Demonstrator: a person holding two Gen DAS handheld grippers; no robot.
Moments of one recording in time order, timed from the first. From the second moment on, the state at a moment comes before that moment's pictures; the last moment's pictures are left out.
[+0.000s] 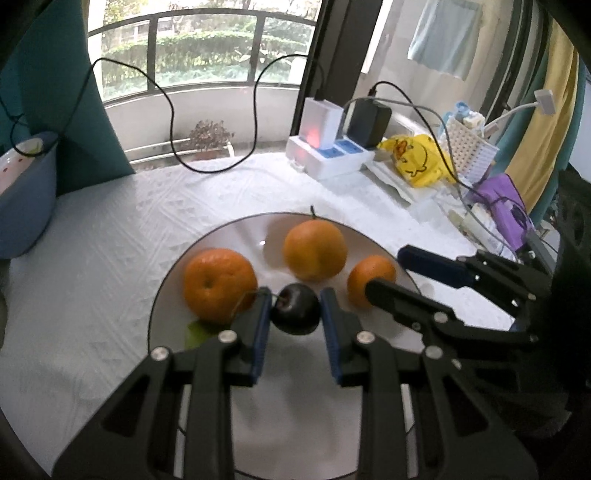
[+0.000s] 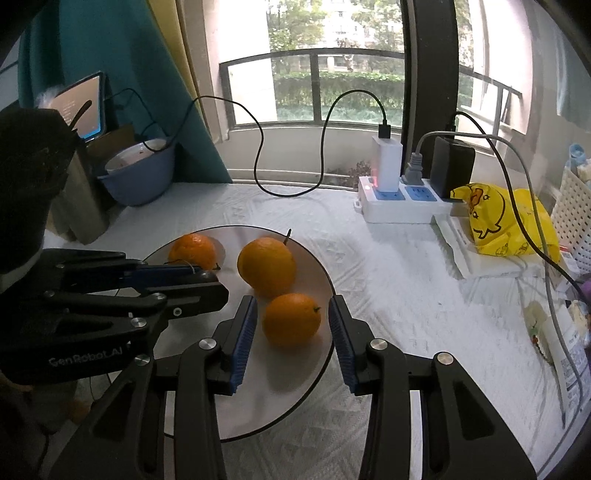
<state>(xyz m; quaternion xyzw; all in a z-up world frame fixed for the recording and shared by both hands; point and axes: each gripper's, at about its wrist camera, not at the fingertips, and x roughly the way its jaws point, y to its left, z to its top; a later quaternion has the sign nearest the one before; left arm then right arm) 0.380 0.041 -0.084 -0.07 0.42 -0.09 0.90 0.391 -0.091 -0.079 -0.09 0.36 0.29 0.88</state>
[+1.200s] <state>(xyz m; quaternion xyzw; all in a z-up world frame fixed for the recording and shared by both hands) 0.262 0.047 -0.032 -0.09 0.36 -0.07 0.93 0.302 -0.118 -0.046 -0.06 0.36 0.29 0.89</state>
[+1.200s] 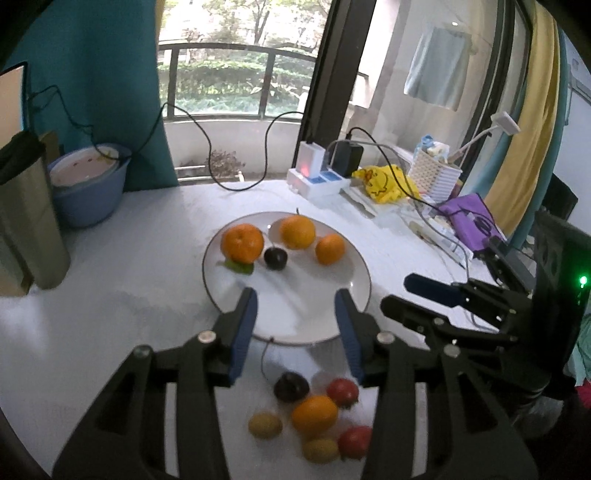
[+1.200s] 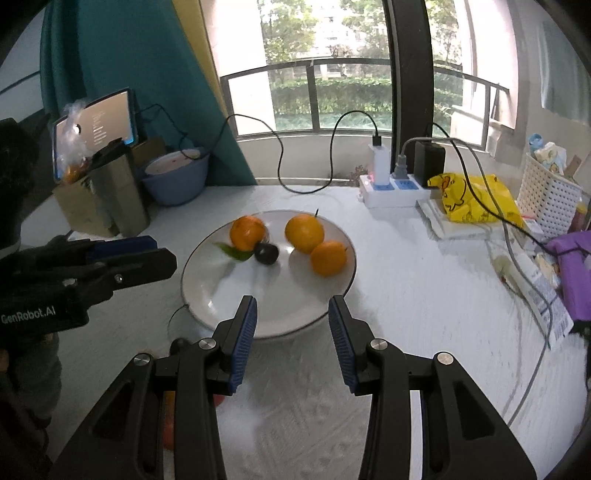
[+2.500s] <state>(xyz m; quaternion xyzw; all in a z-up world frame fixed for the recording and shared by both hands) 0.163 0.054 -0.083 -0.14 0.38 -0.04 0.91 0.235 -0.119 -0.087 -0.07 0.42 0.33 0.84</state>
